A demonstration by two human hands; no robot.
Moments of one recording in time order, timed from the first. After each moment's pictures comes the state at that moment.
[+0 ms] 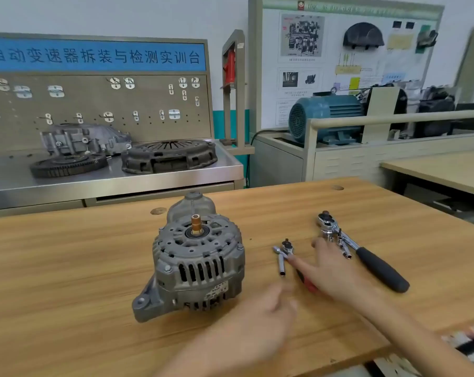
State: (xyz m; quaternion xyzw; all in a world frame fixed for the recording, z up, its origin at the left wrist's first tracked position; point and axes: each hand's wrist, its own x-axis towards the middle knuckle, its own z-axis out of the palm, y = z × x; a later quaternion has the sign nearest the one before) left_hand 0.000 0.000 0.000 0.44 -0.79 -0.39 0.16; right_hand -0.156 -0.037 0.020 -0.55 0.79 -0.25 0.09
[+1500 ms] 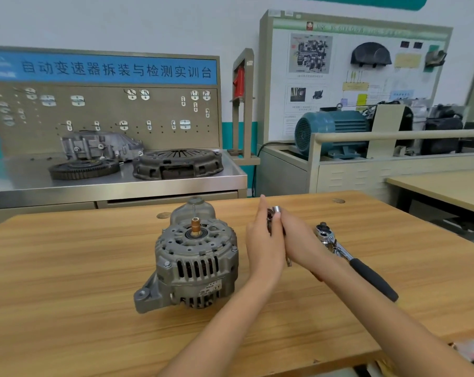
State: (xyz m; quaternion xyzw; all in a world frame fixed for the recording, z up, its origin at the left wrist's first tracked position) left_hand -0.042 -0.056 0.070 0.40 -0.61 -0.39 0.56; right_hand -0.119 -0.048 0.087 -0.70 0.60 -0.38 0.07
